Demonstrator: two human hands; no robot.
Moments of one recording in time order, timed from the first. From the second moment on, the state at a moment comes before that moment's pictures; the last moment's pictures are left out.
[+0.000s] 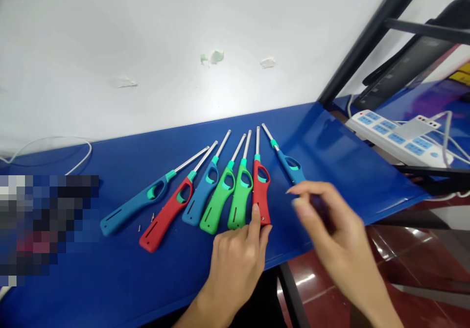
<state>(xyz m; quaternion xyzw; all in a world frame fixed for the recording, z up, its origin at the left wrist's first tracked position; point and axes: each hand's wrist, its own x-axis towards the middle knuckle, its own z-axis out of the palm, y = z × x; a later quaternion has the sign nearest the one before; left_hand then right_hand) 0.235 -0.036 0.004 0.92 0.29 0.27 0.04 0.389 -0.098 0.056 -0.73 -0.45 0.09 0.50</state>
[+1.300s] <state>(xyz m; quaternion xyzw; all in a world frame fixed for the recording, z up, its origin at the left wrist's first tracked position) 0.230 -0.046 0.004 0.91 0.32 0.25 0.06 0.393 -0.110 -0.007 -0.82 -0.51 0.03 0.24</state>
